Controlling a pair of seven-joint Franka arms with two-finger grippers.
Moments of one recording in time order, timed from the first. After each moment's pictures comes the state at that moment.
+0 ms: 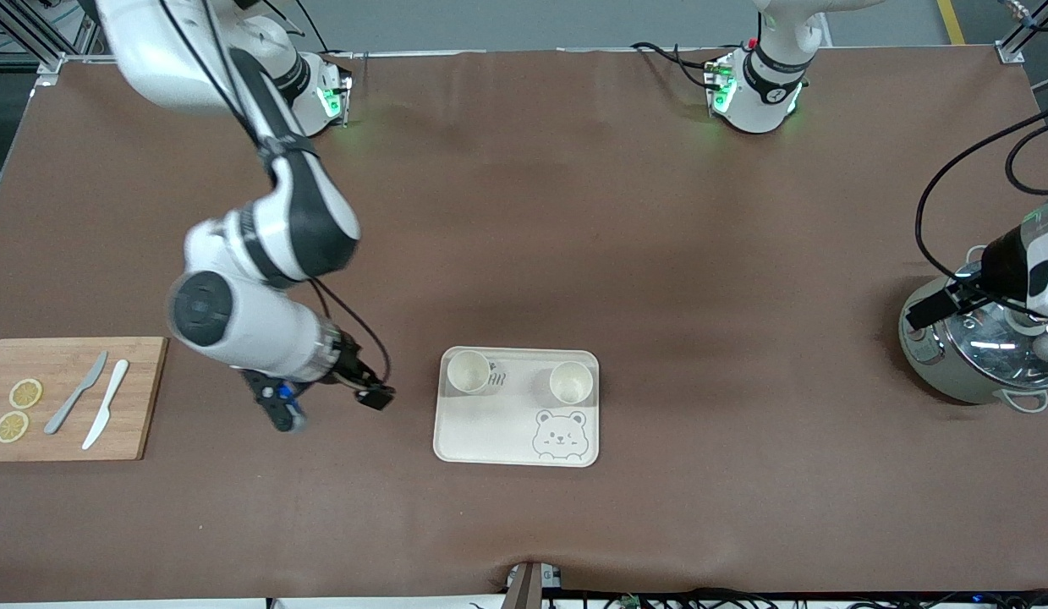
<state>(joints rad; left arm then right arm) 0.07 0.22 -0.13 -1.38 0.08 1.63 -0.41 0.33 0.57 -0.02 -1.27 0.21 1.83 1.07</state>
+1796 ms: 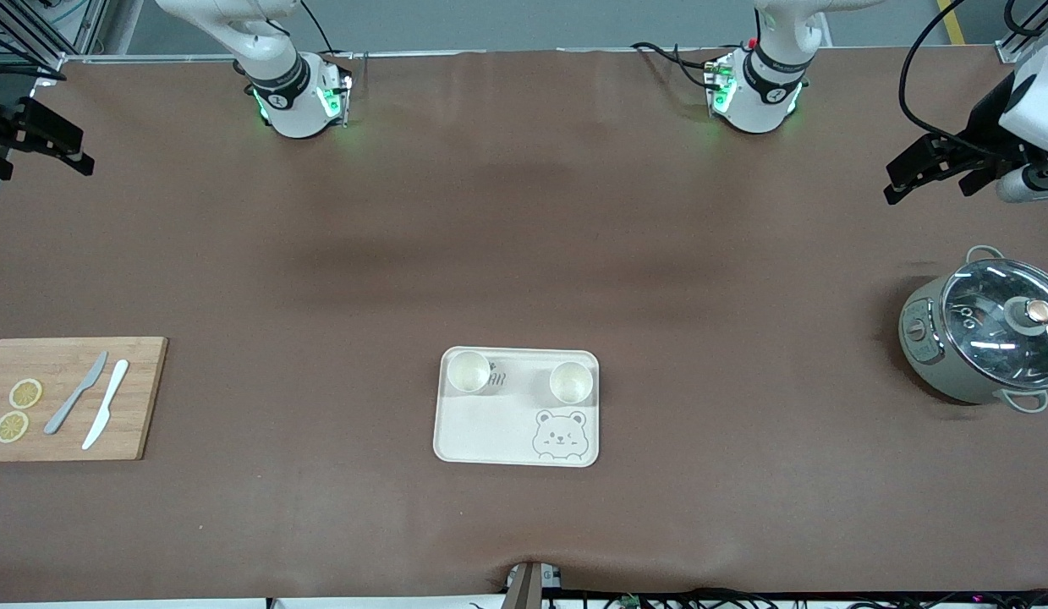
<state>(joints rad) 0.07 -0.12 -0.15 -1.66 -0.03 1.57 -0.18 -0.03 -0.07 0.00 -1.48 0.02 1.36 -0.08</state>
